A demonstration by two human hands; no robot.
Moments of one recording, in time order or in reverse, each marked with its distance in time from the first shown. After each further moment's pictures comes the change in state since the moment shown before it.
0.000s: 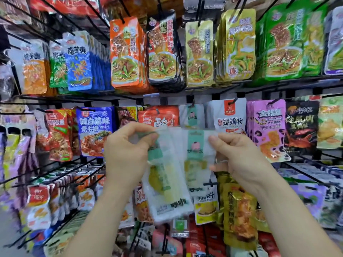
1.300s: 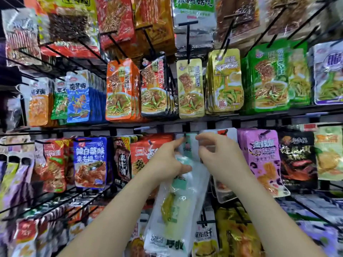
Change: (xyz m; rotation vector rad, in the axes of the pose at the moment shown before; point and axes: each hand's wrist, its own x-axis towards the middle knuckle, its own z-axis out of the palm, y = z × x) left_hand 0.058 -0.001 0.084 0.232 -0.656 -0.245; right_hand 0.062 -0.023 -0.011 -0.838 0.281 -0.335
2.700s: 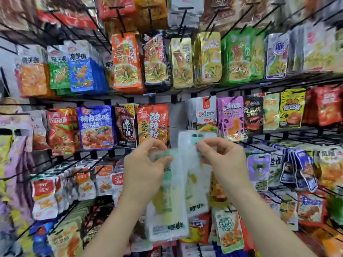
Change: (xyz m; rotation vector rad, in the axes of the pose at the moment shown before) left_hand -0.186 -0.018 -0.022 -0.166 0.361 0.209; right_hand -0.162 -0.068 -0.004 0.576 0.234 0.257
